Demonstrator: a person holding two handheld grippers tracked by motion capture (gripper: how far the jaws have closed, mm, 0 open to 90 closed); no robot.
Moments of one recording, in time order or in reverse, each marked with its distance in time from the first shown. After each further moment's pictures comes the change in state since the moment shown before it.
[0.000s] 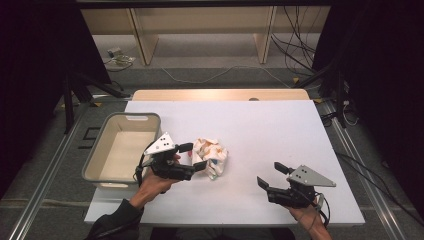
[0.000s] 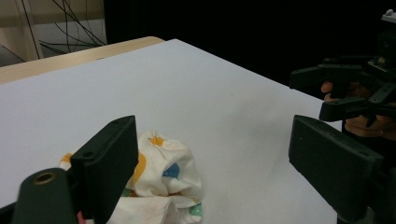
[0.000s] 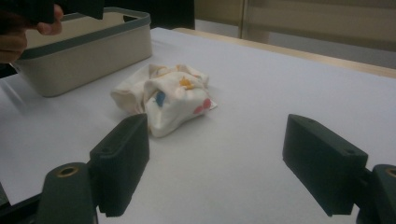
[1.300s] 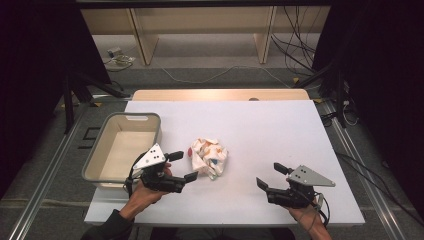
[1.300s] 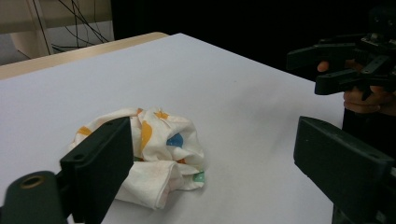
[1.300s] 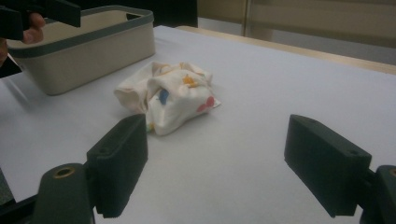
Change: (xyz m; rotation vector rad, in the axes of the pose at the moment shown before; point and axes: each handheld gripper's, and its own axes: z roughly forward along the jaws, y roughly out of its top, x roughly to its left) left arm -0.007 -0.022 -0.024 0.004 0.032 0.038; right arm 0.000 -0.001 0.001 0.008 0.012 0.004
